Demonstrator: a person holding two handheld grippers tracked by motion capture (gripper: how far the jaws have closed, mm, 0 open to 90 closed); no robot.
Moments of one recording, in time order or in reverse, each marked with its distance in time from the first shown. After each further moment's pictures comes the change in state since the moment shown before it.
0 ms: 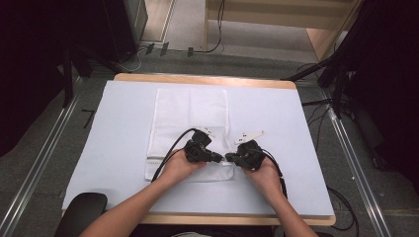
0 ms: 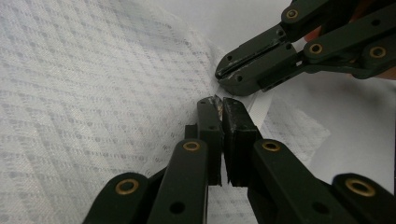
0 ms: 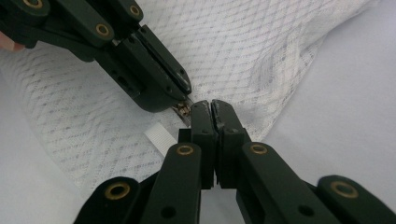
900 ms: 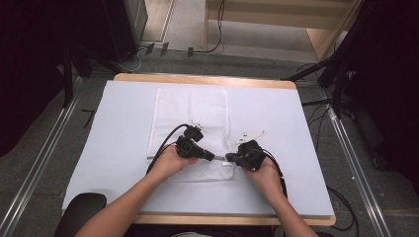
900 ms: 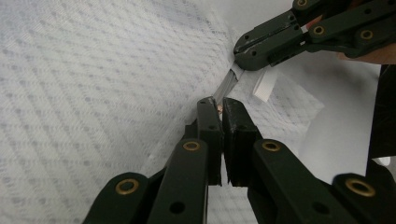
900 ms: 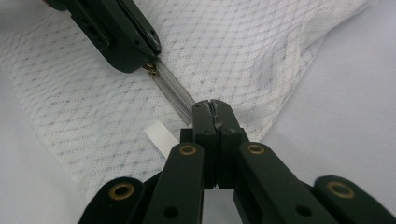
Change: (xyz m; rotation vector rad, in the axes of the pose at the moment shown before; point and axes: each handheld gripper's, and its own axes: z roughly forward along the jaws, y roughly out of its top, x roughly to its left) left arm 0.017 -0.002 -0.026 0.060 -0.032 -0.067; right arm -0.002 -0.001 -0.001 -0.001 0.010 0.009
